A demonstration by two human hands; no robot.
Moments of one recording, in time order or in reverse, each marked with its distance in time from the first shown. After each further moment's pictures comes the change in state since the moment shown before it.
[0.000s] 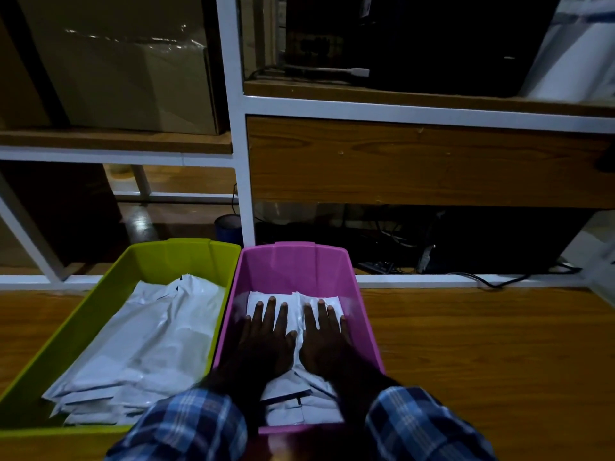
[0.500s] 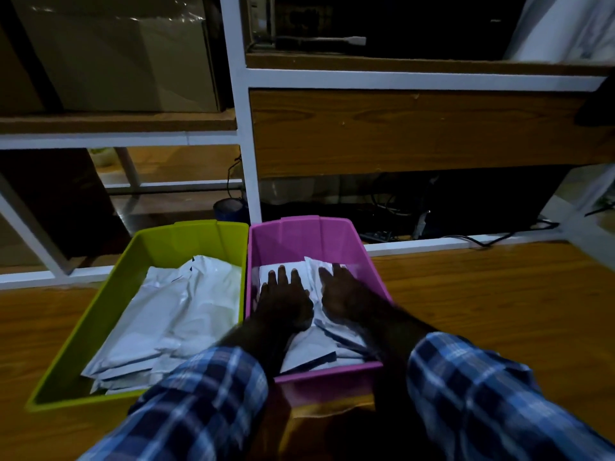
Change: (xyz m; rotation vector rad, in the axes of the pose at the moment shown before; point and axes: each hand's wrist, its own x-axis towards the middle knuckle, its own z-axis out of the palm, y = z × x) left_hand 0.014 -0.006 -0.028 0.271 -0.276 0.040; right_hand 0.002 -0.007 -0.050 -0.023 -0.136 0.002
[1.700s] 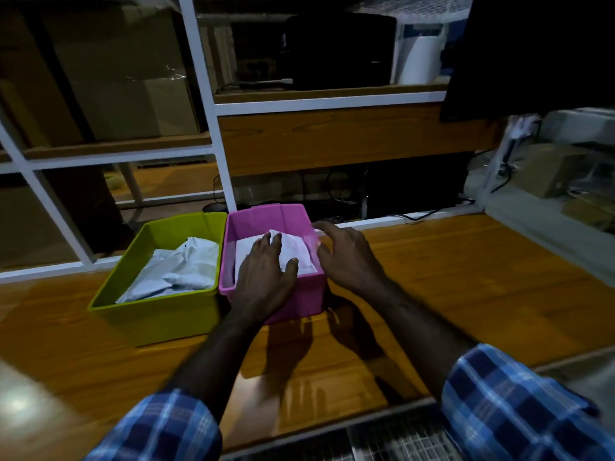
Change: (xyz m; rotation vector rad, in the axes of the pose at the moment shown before) left_hand -0.223 0.095 -0.080 -0.504 0.578 0.094; right_hand -0.240 0.008 -0.081 0.397 0.625 -0.084
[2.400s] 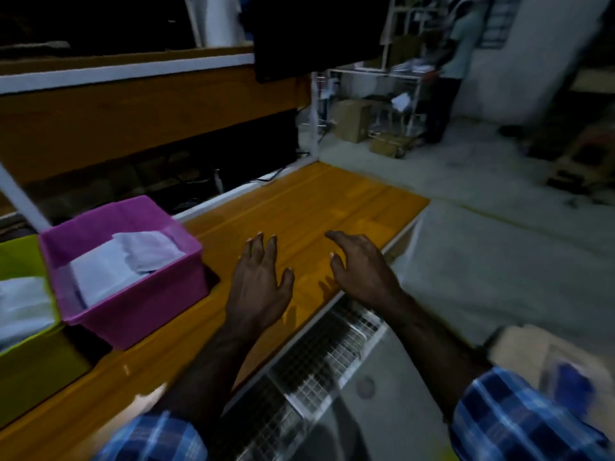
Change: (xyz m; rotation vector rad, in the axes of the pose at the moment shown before) left_hand -0.082 0.104 0.075 -0.089 -0.308 0.495; right_hand -0.201 0.065 -0.102 -0.316 0.220 0.382
